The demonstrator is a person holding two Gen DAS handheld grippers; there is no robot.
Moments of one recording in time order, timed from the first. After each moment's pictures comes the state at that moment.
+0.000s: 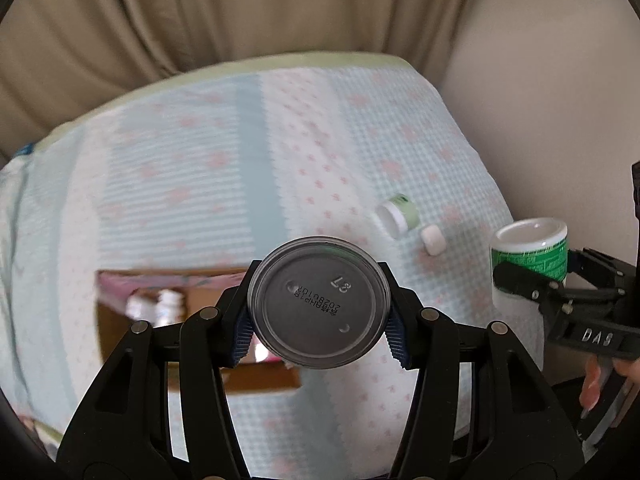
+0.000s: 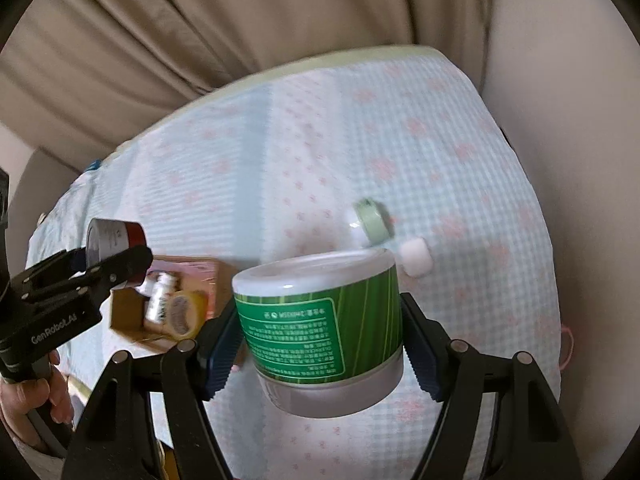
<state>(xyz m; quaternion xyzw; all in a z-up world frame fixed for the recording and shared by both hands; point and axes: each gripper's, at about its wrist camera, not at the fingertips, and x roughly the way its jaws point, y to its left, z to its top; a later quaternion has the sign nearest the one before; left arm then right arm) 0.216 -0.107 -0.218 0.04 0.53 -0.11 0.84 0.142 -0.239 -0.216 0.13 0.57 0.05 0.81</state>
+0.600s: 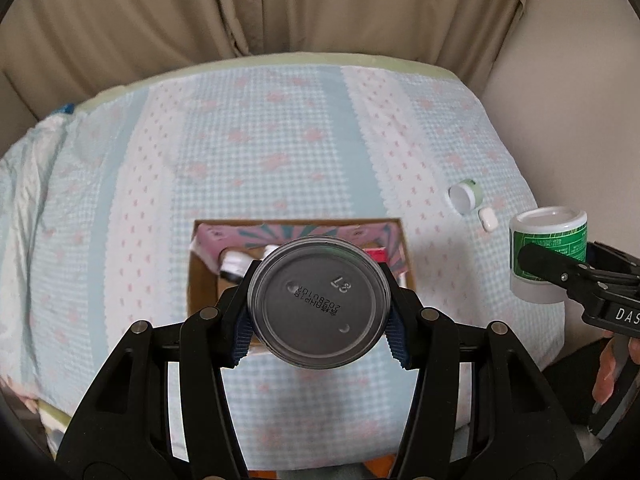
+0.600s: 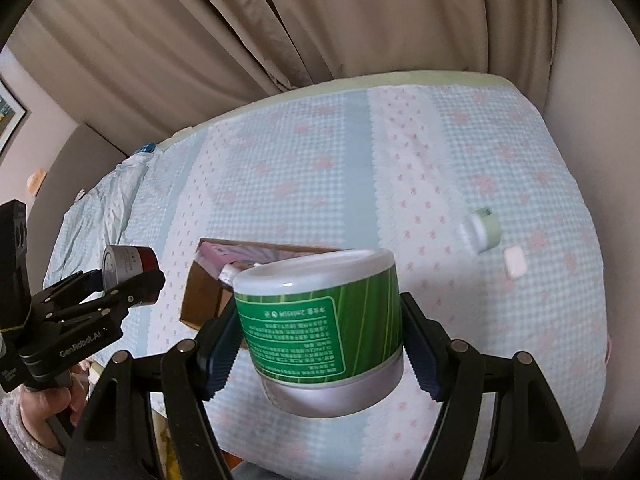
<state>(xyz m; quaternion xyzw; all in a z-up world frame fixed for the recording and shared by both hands) 0.170 0.096 -0.209 0.01 0.53 -0.09 0.84 0.116 -0.073 -0.181 0.12 0.54 0.10 0.82</state>
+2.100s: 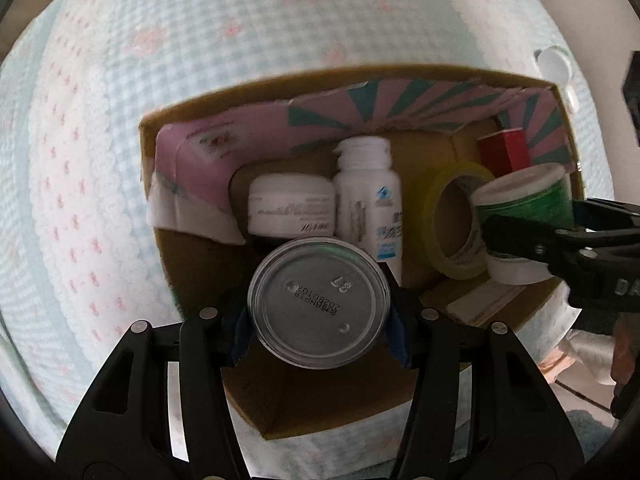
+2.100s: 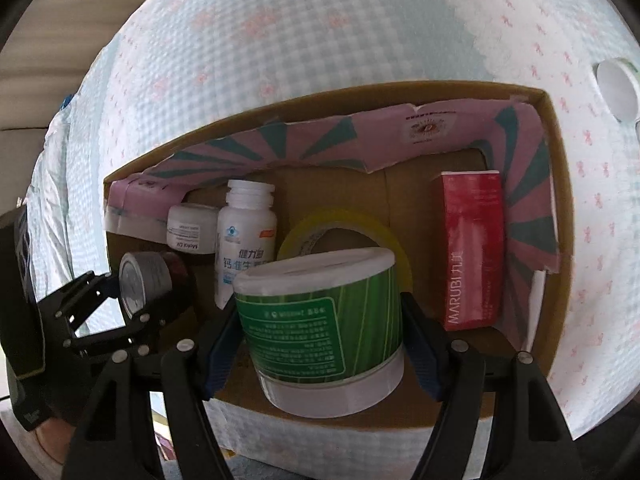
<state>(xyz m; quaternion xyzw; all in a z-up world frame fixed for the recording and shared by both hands) 0.269 0.170 -0.445 0.09 0.70 -0.17 0.69 0.200 0.060 -0.413 0.19 0.73 0.05 0.65</state>
